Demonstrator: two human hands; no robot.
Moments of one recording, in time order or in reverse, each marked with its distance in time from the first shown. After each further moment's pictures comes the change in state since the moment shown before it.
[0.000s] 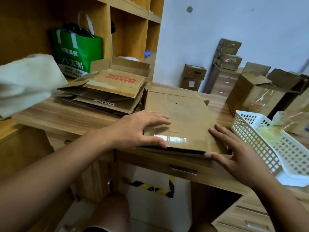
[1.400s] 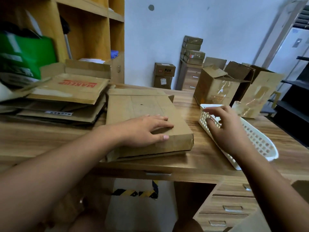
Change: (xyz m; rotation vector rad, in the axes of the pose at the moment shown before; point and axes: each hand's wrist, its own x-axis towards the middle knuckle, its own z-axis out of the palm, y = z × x) left_hand 0.102 0.059 0.030 0.093 -0.250 0.027; right_hand 0.027 0.027 -0.047 -0.077 0.311 0.236
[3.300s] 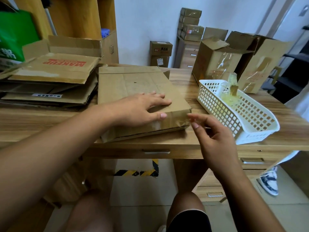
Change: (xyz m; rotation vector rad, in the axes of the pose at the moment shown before) left_hand 0.005 -0.007 0.010 0.069 0.021 0.026; right_hand -0.097 -0.051 0.028 0.488 0.049 0.130
